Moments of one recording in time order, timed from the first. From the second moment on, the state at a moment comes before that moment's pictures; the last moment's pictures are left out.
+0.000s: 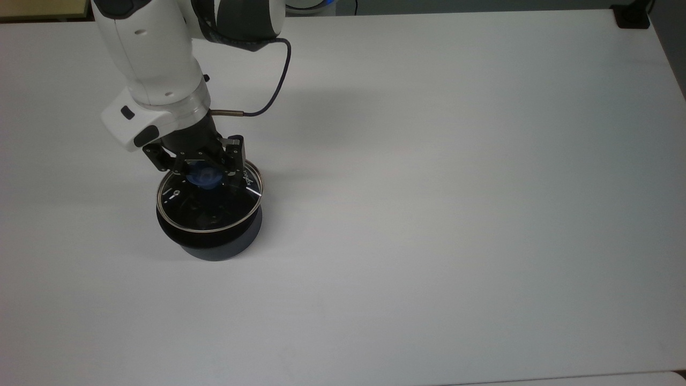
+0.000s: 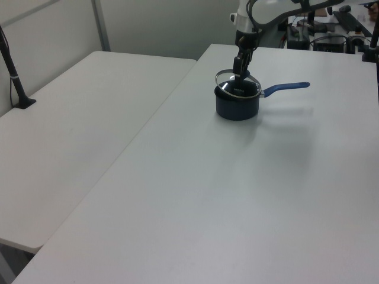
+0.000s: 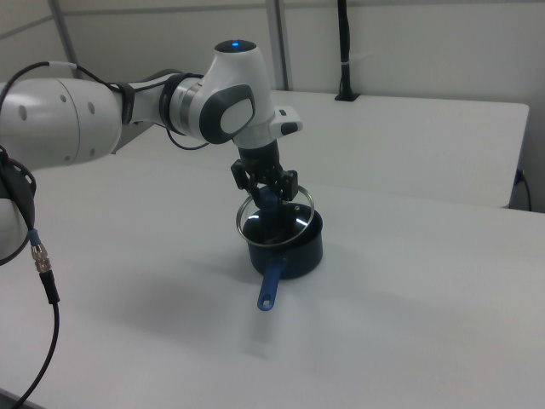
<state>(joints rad) -0.08 0.45 -0.08 -1.45 0.07 2.03 -0.18</state>
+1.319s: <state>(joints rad) -0.06 0.50 -0.07 -1.44 0.05 2.07 -0.20</state>
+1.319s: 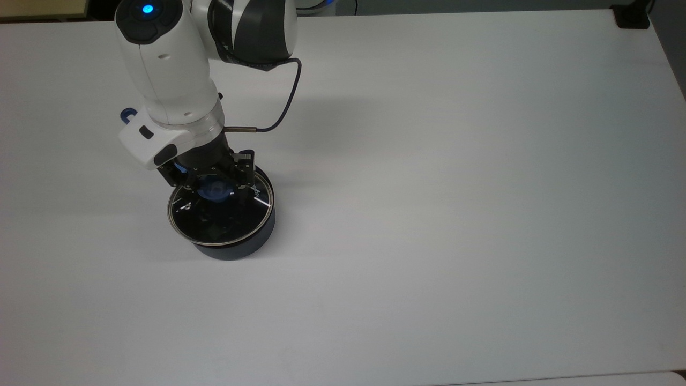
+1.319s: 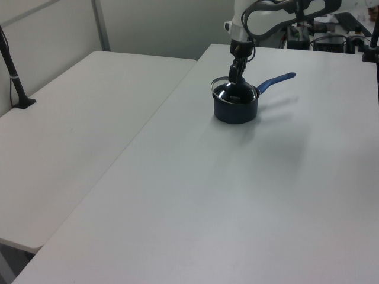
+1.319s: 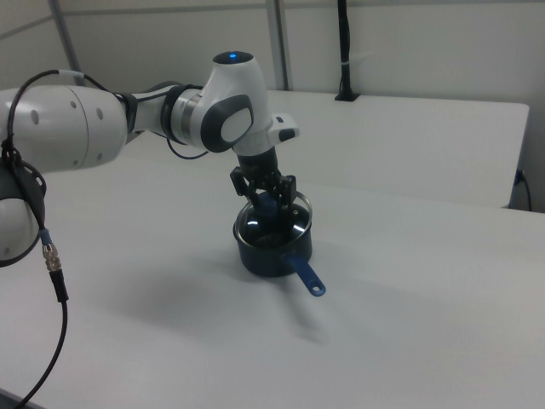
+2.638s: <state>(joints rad) -0.05 0.50 -0.07 -1.44 0.06 2.04 -0.20</state>
